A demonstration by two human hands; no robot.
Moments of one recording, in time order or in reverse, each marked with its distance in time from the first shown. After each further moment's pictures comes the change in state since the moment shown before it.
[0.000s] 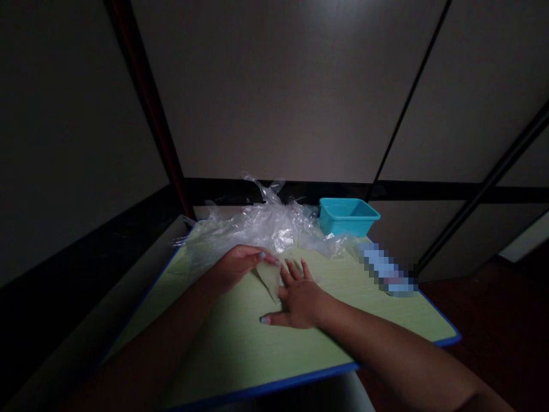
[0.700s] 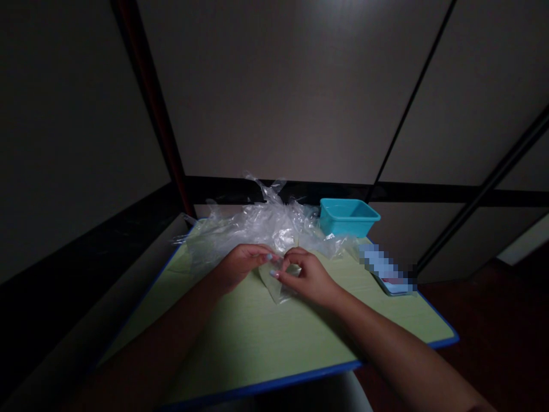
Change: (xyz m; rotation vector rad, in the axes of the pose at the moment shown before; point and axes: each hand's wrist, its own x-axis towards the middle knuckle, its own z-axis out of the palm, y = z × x) left_hand 0.000 0.002 0.006 0.039 0.011 0.091; right_hand 0.004 0.009 -0.025 0.554 0.664 -0.129
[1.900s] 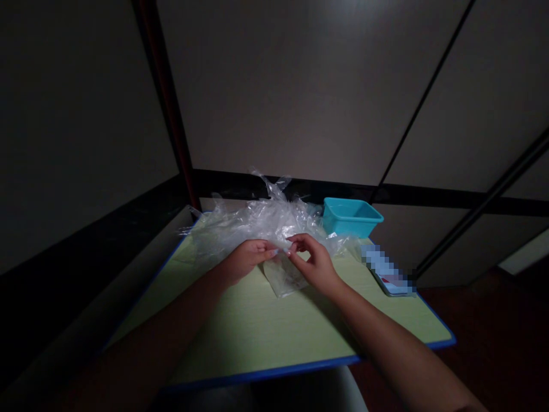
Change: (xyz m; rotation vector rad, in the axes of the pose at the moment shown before) left_hand 0.003 -0.018 0.006 -0.135 0.018 -0.200; right_hand 0.006 0.012 0.003 0.184 0.240 -0.009
